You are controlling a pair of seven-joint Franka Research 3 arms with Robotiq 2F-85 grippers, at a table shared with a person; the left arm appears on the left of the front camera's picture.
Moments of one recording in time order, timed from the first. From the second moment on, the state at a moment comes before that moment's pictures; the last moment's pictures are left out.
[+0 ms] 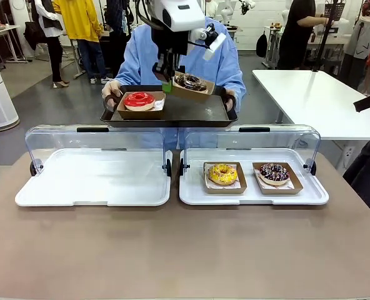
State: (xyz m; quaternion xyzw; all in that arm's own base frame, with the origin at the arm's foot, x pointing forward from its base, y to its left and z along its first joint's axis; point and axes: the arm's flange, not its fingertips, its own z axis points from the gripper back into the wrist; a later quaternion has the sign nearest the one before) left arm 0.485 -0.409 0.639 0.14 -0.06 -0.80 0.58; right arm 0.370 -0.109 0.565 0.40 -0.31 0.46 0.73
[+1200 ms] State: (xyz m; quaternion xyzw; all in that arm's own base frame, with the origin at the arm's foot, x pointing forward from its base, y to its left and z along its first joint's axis) left arm 0.497 -0.414 0.629 0.13 -0.07 -0.80 0.58; right arm 0.370 -0.109 0.565 0.40 -0.31 0.46 0.73
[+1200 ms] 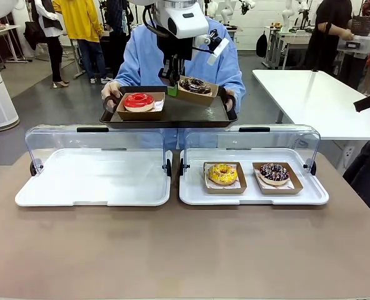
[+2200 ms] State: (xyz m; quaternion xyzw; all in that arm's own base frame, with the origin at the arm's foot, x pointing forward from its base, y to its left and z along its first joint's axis) left arm 0.573 -0.415 0.582 0.02 -0.05 -0.76 0.65; right arm 0.370 -0.109 0.565 0.40 -0.31 0.46 0.73
